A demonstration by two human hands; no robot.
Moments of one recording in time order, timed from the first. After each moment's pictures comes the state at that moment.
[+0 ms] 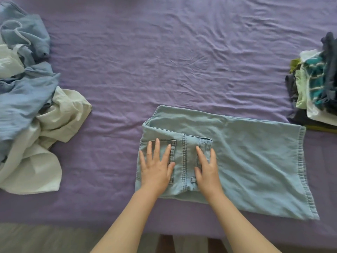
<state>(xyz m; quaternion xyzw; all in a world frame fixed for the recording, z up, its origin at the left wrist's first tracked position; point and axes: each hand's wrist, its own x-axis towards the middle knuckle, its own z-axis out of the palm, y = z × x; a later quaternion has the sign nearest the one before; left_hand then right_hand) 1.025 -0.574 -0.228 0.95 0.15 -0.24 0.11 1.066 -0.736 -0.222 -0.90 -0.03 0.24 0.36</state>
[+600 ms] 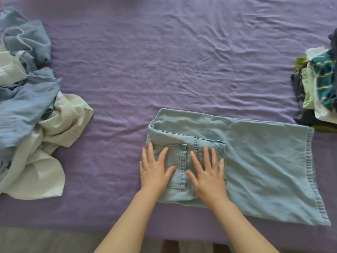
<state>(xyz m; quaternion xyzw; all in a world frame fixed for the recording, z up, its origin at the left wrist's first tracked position) 1.031 -0.562 -0.233 0.92 0.23 -0.24 0.20 1.065 -0.737 -0.238 -0.96 -0.18 0.20 0.08</state>
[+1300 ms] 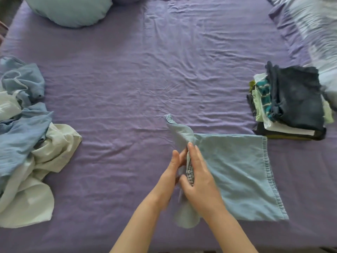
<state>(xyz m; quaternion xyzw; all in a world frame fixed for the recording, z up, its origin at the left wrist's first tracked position) 1.082 -0.645 -0.083 0.56 0.17 -0.26 0.77 1.089 -0.757 -0.080 -0.87 -0.07 0.18 0.46</state>
